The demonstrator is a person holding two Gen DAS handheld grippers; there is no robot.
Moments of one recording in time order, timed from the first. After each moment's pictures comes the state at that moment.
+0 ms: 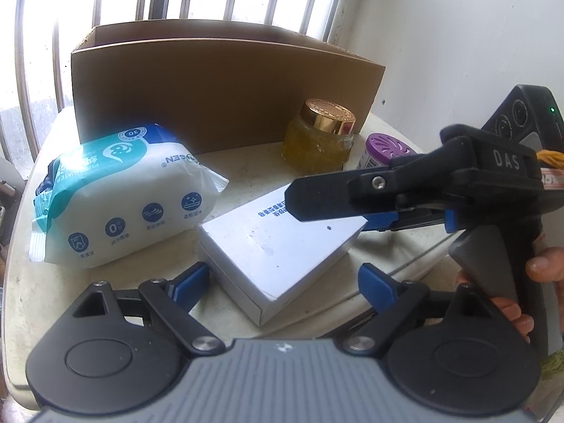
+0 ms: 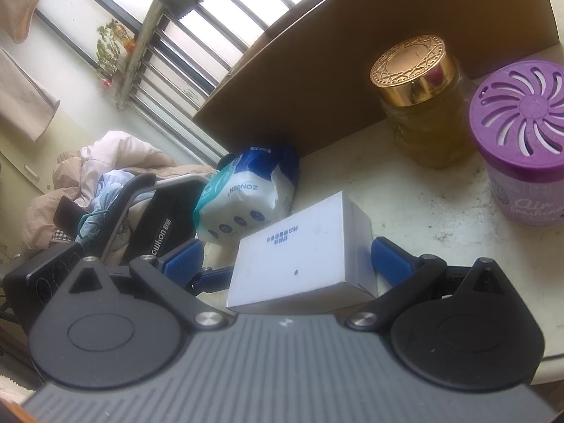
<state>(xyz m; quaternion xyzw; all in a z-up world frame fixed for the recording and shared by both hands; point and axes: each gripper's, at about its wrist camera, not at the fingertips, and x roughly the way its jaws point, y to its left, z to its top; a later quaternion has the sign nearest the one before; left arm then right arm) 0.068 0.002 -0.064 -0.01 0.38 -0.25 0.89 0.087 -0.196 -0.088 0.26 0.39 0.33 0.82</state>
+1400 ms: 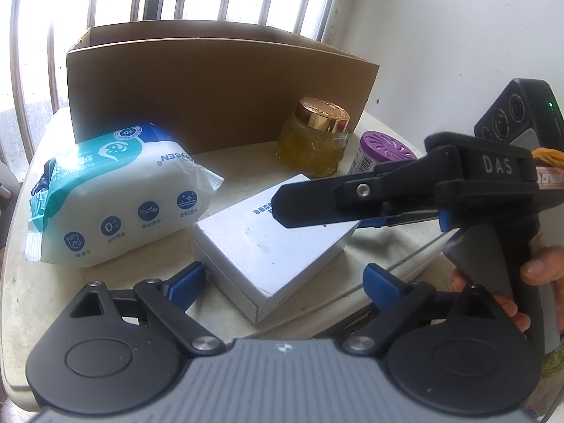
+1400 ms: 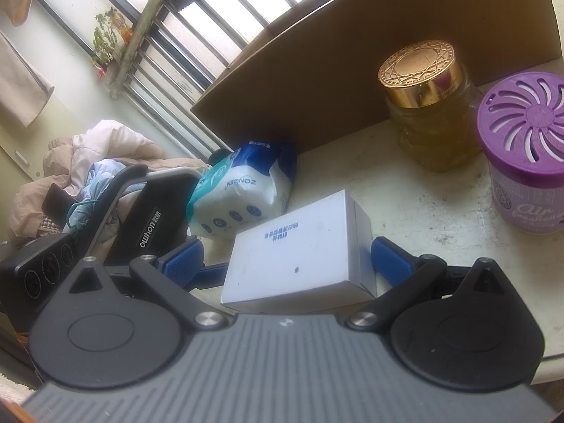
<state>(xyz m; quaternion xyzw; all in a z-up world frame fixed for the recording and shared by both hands) 0.069 0.001 -0.062 0.00 0.38 -0.25 0.89 0.083 -0.190 -0.085 0.24 0.39 0.33 0.83</state>
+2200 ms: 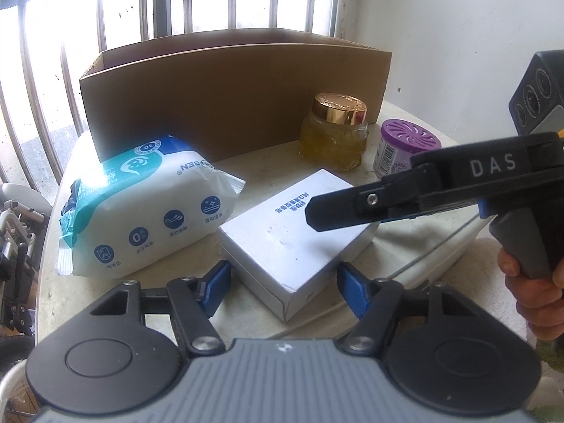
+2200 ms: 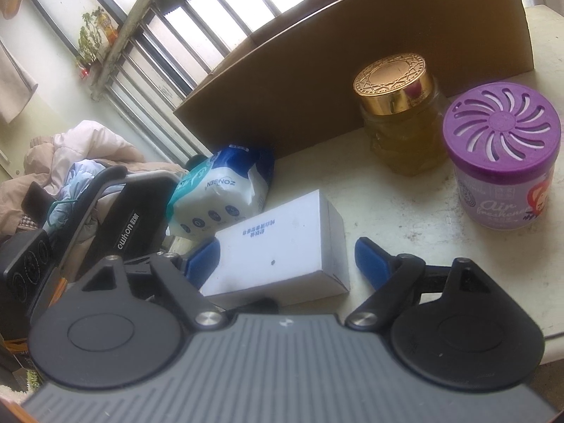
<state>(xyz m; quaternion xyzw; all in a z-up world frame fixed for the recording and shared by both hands) 0.064 -0.008 -0.060 0.06 0.36 -0.20 0.91 0.072 -0.196 -0.083 0.21 0.38 0.29 0.85</state>
